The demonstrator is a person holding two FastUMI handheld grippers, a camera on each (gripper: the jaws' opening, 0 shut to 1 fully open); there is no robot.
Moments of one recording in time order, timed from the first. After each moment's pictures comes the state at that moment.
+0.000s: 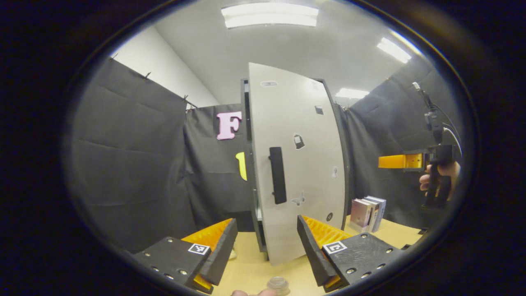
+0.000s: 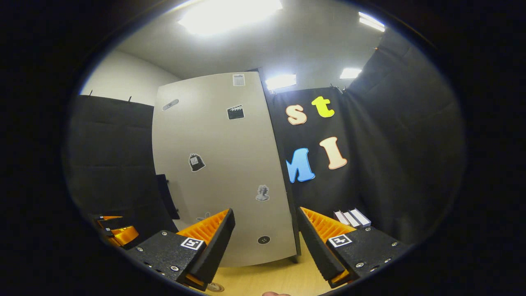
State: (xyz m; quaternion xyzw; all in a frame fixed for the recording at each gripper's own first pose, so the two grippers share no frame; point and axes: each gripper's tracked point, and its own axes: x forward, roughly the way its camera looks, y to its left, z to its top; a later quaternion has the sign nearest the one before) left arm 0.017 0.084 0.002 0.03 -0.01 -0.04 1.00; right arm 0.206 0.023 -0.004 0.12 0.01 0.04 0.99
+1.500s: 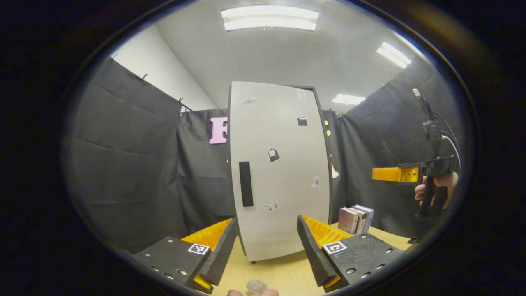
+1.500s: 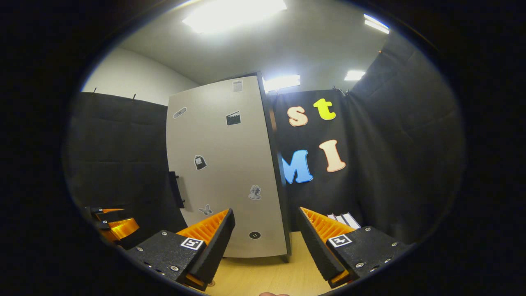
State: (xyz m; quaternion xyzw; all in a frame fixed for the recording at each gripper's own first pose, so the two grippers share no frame) left arm 0.014 0.041 0.021 0.01 -0.02 -0.05 1.00; right arm 0.187 -0.006 -0.004 0.11 0.01 0.06 0.99
